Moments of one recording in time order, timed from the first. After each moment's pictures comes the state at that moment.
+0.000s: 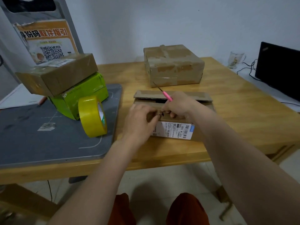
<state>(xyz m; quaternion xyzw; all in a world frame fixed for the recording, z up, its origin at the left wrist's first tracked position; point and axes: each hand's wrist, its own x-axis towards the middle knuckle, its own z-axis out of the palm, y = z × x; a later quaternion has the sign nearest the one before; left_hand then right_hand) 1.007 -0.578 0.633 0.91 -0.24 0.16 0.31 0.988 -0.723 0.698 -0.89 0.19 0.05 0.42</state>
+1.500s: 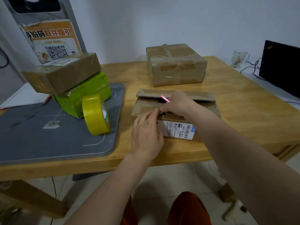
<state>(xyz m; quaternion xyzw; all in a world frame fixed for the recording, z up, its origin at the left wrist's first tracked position) 0.973 -0.585 0.607 0.90 -0.25 0.22 0.26 0.997 -0.720 0.691 -0.91 0.17 0.02 0.38</state>
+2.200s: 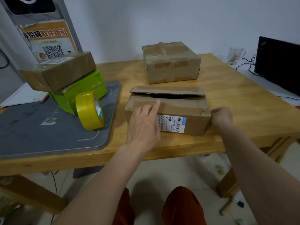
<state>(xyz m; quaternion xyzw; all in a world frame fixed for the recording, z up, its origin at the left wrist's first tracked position) 0.963 -0.596 0.620 0.93 -0.28 0.18 0.17 0.947 -0.847 0.609 -0.78 0.44 -0.14 0.41</state>
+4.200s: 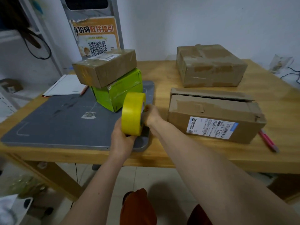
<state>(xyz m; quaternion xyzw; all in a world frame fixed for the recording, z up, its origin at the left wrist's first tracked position) 1.022 -0.427 0.576 0.81 0.00 0.11 0.57 1.065 -0.543 0.626 -0.78 0.11 0.05 0.62</state>
